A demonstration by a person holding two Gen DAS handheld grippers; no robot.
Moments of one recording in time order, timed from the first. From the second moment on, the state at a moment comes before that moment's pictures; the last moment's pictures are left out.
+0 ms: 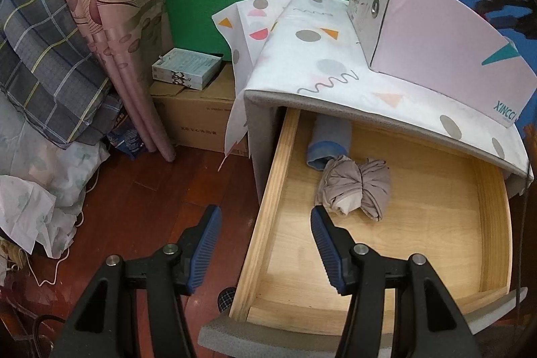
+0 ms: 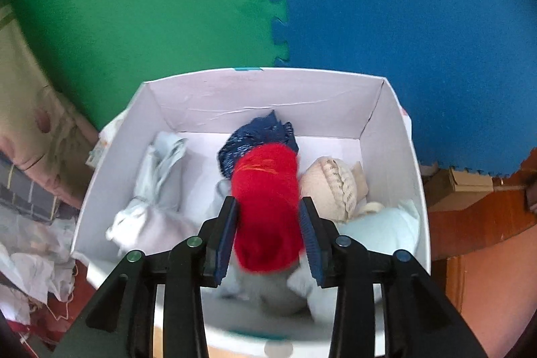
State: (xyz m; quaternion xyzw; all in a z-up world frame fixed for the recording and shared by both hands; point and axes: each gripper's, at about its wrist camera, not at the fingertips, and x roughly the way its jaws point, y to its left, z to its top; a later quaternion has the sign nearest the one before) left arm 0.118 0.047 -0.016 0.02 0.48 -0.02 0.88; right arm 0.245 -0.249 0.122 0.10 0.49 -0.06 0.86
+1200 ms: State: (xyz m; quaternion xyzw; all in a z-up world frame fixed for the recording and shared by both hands) left arm 0.075 0.118 -0.009 -0.11 0.48 0.06 0.87; right arm 0.137 -0.019 -0.070 -0.21 0.51 0.25 0.80
